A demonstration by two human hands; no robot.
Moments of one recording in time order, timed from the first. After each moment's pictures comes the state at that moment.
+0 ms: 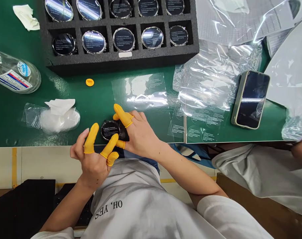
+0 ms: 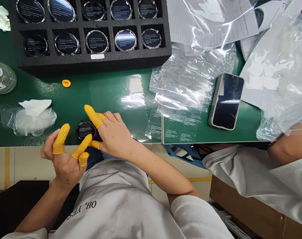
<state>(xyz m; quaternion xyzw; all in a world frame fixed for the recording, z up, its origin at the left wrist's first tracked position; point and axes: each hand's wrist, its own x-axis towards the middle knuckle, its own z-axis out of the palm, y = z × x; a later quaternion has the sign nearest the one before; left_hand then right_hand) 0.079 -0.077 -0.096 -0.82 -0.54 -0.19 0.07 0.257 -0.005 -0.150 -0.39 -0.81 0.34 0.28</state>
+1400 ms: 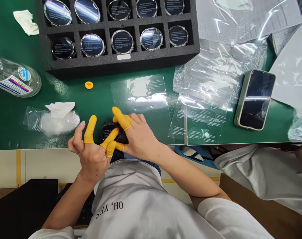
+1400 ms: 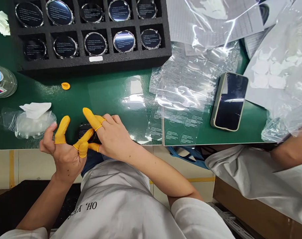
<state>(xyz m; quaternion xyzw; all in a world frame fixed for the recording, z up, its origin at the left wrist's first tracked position) 0.081 -0.056 -0.096 -0.81 -0.57 -0.14 0.08 0.255 -0.006 -0.149 -0.39 -0.81 0.32 0.30</state>
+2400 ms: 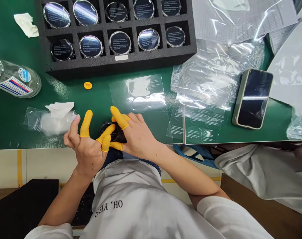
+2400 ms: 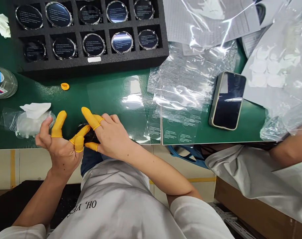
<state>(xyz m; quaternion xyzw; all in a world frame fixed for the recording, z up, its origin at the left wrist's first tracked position) 0.070 -0.044 -0.100 -0.75 -0.65 -0.15 0.01 0.255 -0.005 -0.144 -0.40 -0.82 0.33 0.26</state>
